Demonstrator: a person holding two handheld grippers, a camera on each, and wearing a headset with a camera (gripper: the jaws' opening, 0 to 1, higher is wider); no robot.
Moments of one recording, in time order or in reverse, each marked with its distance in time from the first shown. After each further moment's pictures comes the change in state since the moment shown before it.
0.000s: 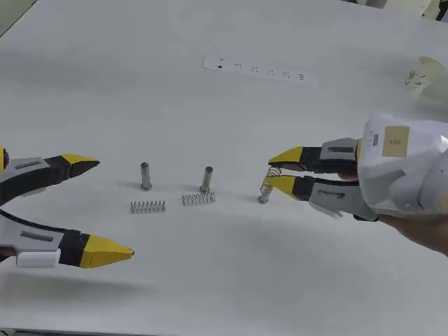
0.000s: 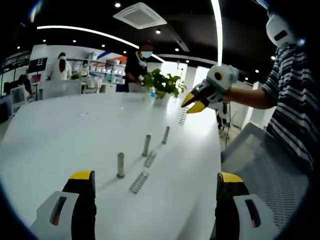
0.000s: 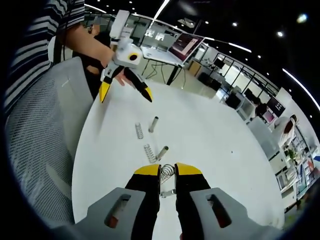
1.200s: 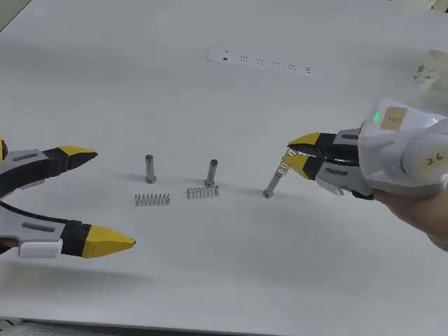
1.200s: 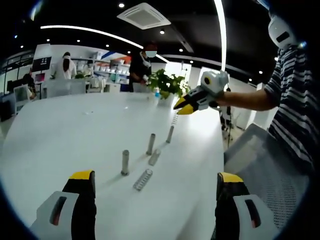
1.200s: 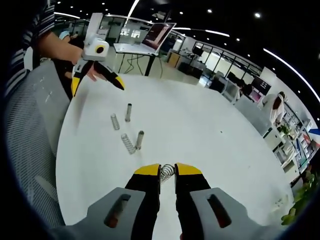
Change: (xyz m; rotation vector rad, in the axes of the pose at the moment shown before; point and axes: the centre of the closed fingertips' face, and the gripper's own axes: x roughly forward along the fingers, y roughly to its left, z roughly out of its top) left arm -0.004 0.004 -0.004 -0.013 -0.002 0.033; right arm 0.015 -0.031 -0.036 0.160 0.050 -0.112
